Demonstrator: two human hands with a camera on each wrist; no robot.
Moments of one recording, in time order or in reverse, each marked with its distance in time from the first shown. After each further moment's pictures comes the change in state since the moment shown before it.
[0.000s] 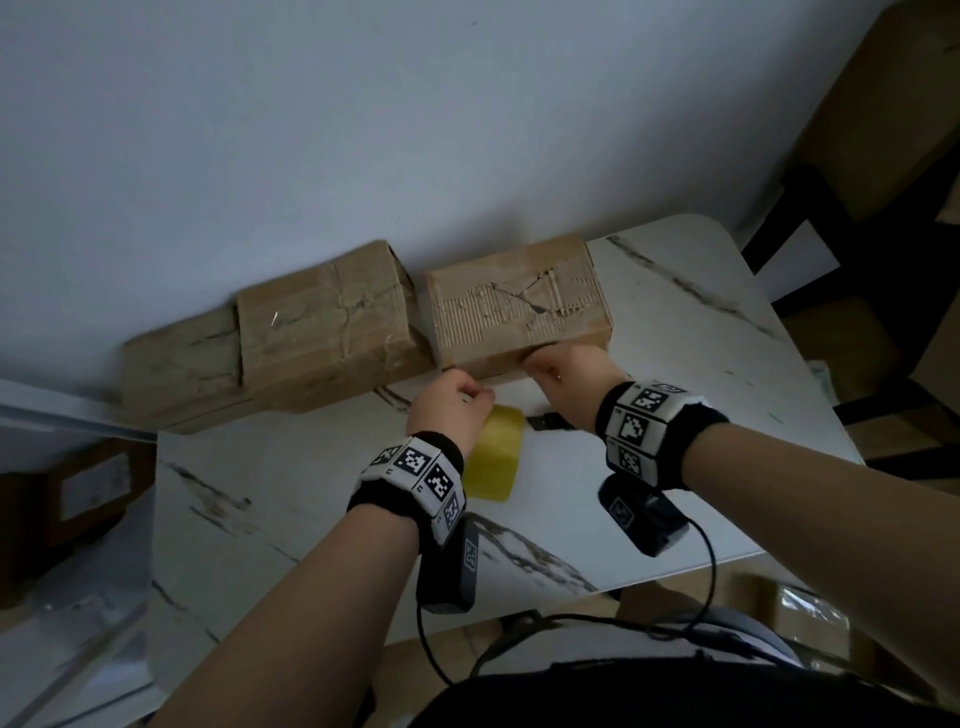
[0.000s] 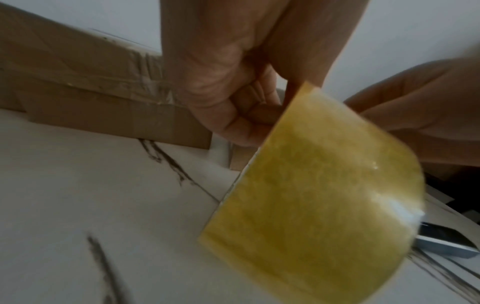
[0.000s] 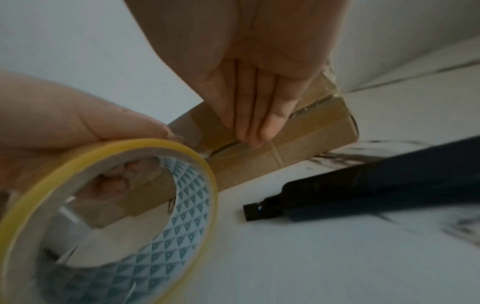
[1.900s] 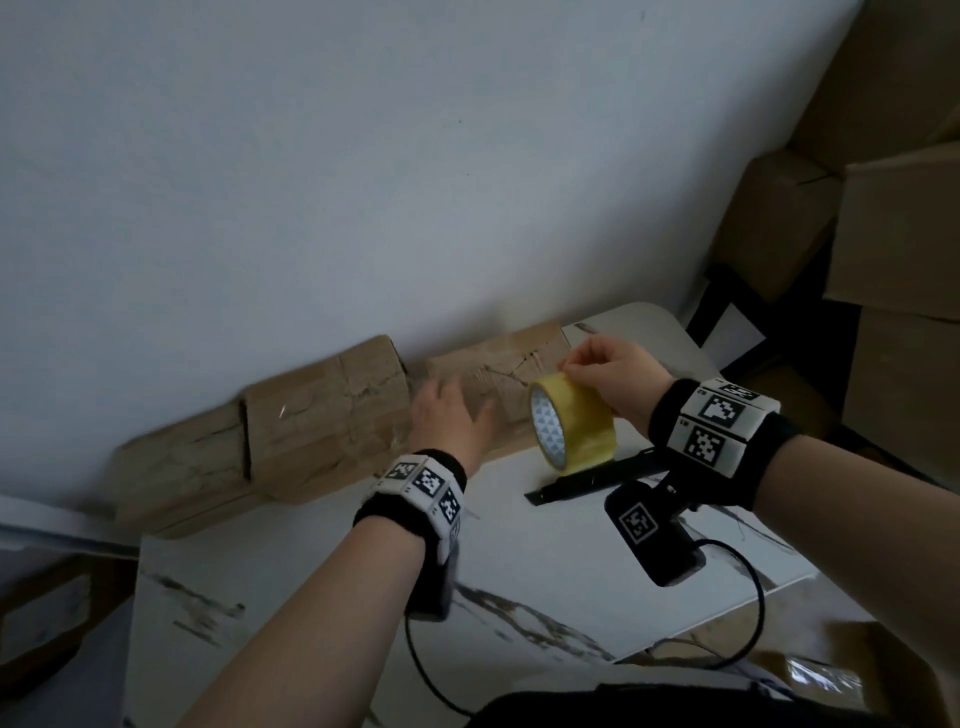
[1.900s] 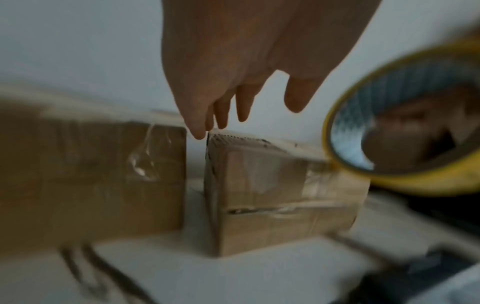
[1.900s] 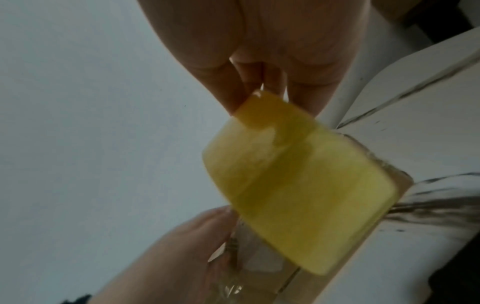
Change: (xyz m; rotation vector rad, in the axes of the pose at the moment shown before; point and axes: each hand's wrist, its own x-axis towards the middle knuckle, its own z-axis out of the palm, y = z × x) left_hand 0.023 0.034 -0.033 0.101 -0.029 0.179; right_hand -0.030 -0.041 -0.074 0.632 0.344 0.275
